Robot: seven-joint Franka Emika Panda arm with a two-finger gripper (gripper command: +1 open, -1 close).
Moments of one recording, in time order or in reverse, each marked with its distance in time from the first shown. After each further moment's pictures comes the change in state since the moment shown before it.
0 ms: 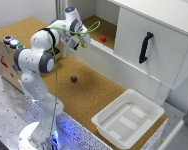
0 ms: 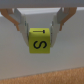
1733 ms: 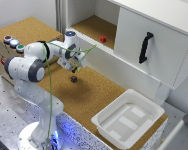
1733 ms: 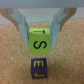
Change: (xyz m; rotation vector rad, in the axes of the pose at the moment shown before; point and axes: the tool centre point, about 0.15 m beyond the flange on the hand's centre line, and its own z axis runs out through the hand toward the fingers) arm -0.136 0.050 0.070 0.069 -0.159 -0.119
